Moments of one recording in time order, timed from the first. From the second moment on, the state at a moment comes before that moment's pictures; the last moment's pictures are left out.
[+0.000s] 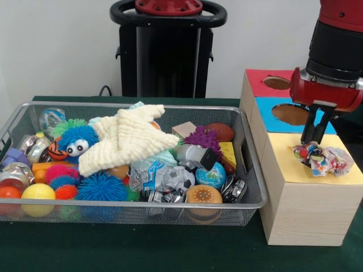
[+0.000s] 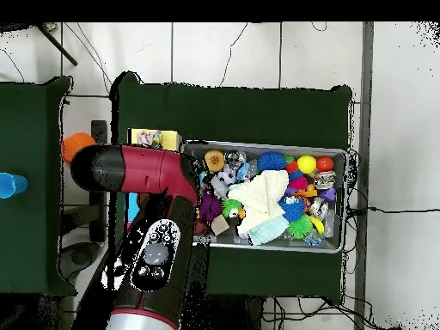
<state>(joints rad) 0.27 -0.45 -0.34 1.33 0.31 0.64 1.80</state>
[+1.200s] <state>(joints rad) 0.25 -0.49 -0.33 1.33 0.31 0.73 1.80</state>
